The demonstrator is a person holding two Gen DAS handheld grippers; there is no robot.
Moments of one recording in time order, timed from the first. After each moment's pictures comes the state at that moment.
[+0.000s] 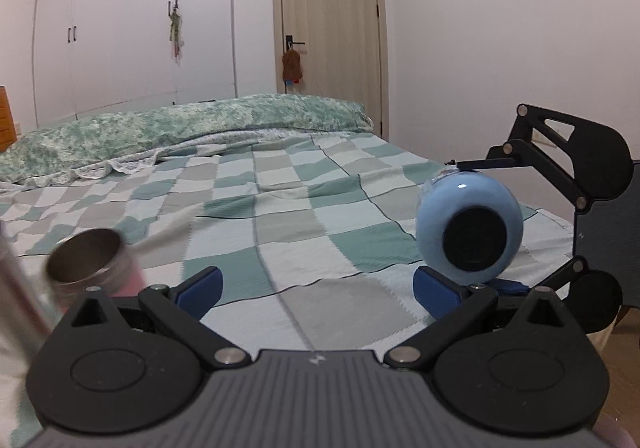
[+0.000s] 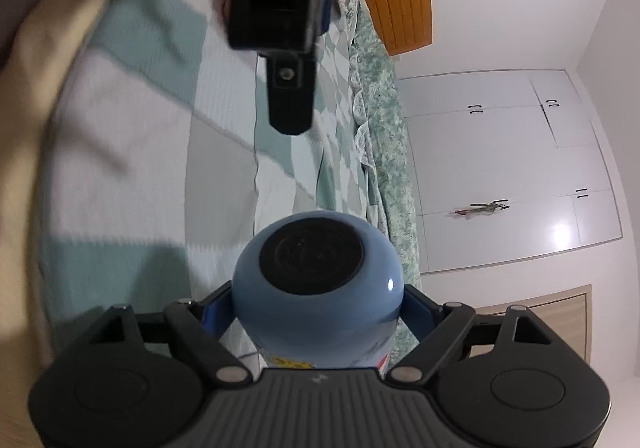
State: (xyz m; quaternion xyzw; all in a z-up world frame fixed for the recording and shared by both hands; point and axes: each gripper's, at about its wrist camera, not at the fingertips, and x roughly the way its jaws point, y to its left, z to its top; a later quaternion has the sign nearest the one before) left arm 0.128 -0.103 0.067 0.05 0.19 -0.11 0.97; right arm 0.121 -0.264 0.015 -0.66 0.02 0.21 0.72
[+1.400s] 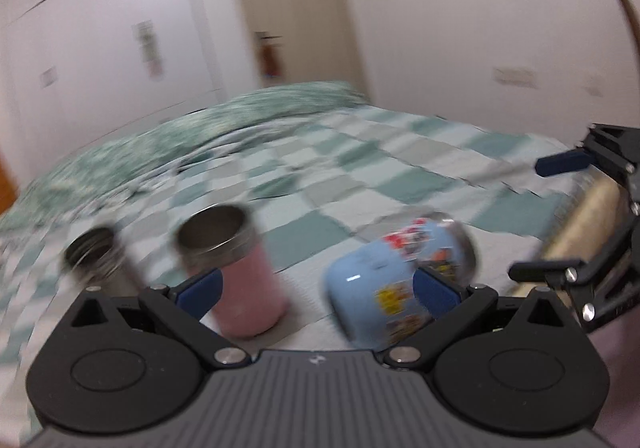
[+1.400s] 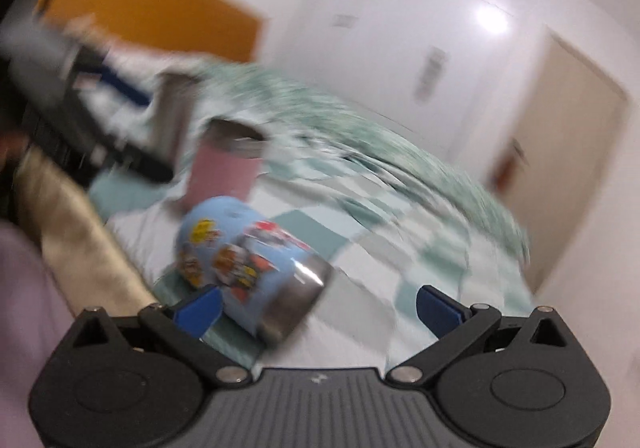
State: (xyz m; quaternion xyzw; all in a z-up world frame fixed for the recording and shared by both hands) left arm 0.068 -0.022 0.076 0.18 0.20 -0.16 0.95; right arm 0.043 -0.221 0.042 -0.17 0.16 0.20 0.95
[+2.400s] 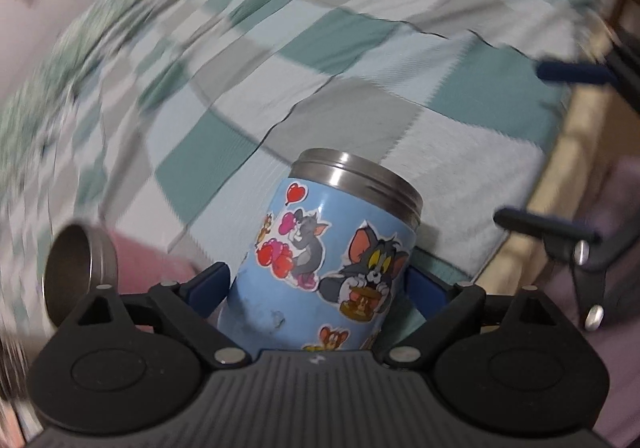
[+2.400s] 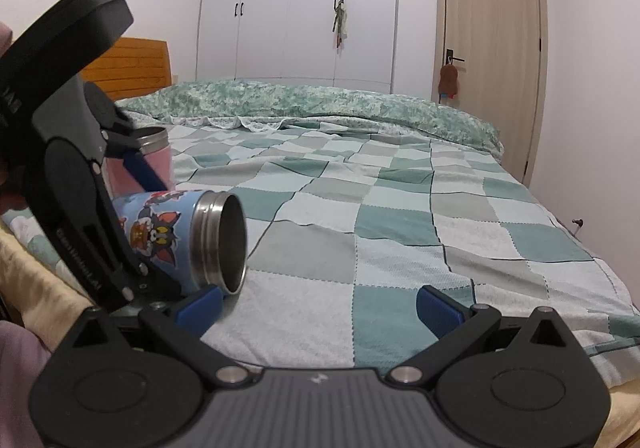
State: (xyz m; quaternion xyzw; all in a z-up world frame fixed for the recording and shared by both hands) left arm 0.181 -0.115 0.051 0.29 0.47 -0.17 0.82; right arm 0.078 -0.264 0.012 -0.04 0.21 0.16 0.96
